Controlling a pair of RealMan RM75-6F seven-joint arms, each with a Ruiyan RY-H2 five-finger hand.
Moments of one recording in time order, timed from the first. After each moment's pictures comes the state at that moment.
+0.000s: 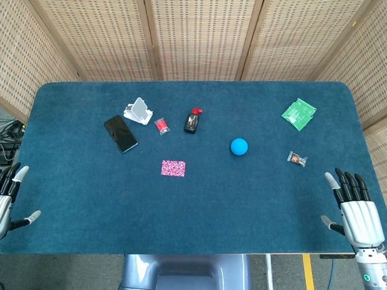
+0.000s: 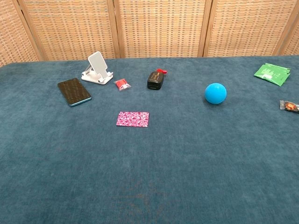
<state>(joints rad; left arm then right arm) -0.07 -1.09 -0.02 -1.62 1.54 1.52 0.02 0.07 -1.15 0.06 -1.58 -1.60 1.57 -0.15</state>
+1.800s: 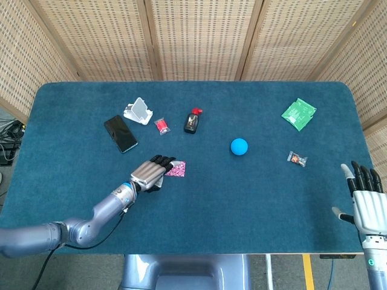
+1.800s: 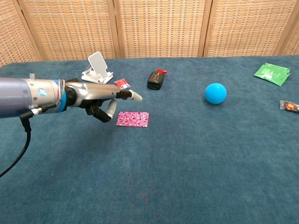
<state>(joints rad) -0.93 -1.52 -0.19 -1.50 0.90 0.60 0.38 0.10 -1.15 0.13 -1.55 -1.41 1.46 -0.15</state>
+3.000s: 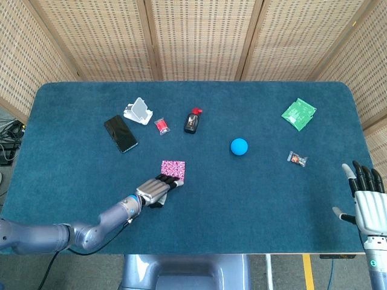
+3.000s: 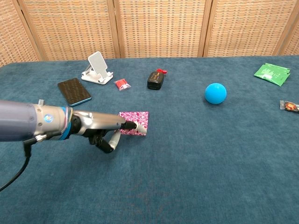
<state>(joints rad) -1.01 -1.53 -0.03 -1.53 0.85 0.53 0.28 0.10 -1.14 0.12 -1.56 -1.42 1.47 -0.13</state>
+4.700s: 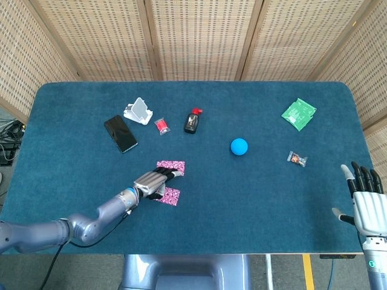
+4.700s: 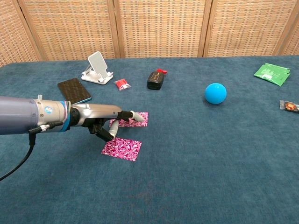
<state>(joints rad) -0.96 -1.56 -0.07 -1.37 1.01 0.50 0.02 0.10 -1.15 0.11 -1.57 -1.42 1.48 -0.15</state>
